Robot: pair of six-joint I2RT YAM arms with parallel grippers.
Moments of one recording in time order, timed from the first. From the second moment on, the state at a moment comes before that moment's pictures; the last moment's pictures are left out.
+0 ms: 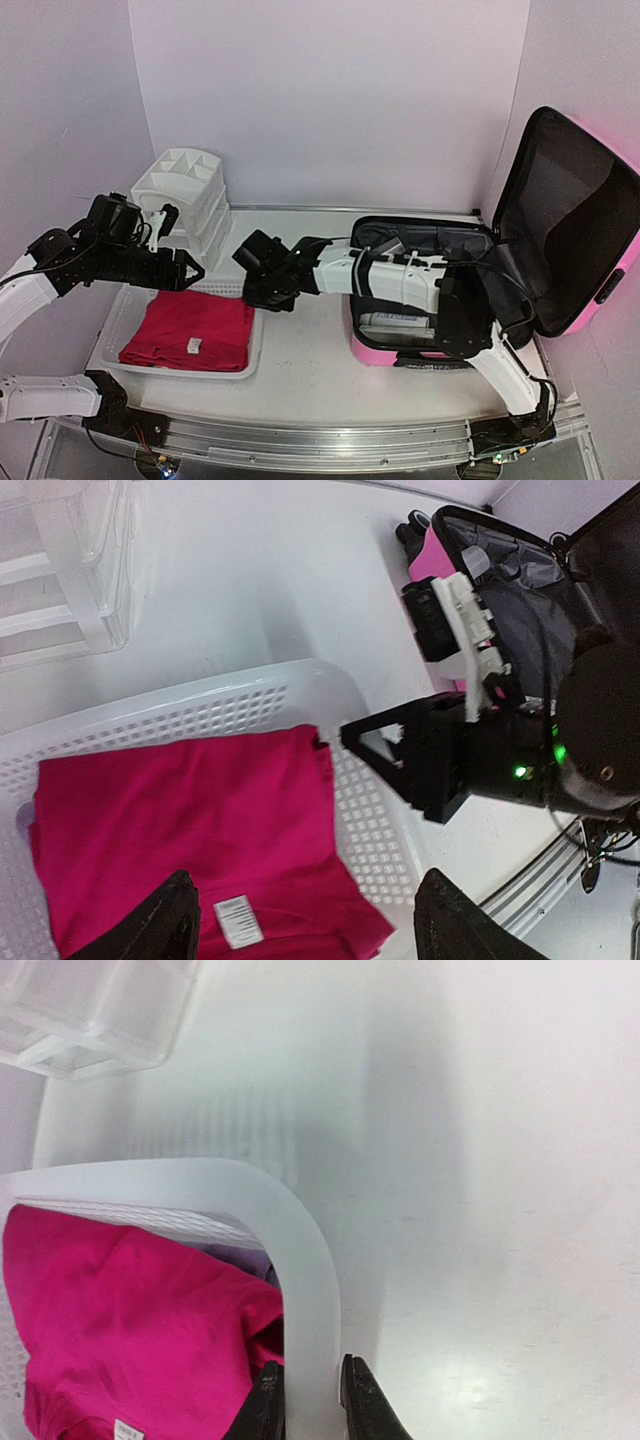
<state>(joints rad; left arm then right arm) -0.58 0.90 0.96 -0.79 0.10 -0.38 1.13 2.41 2.16 -0.70 0.22 1.04</state>
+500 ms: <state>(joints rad) -0.58 0.87 0.99 -0.81 0.06 -0.38 1.23 2.60 2.38 -0.56 0.22 1.10</state>
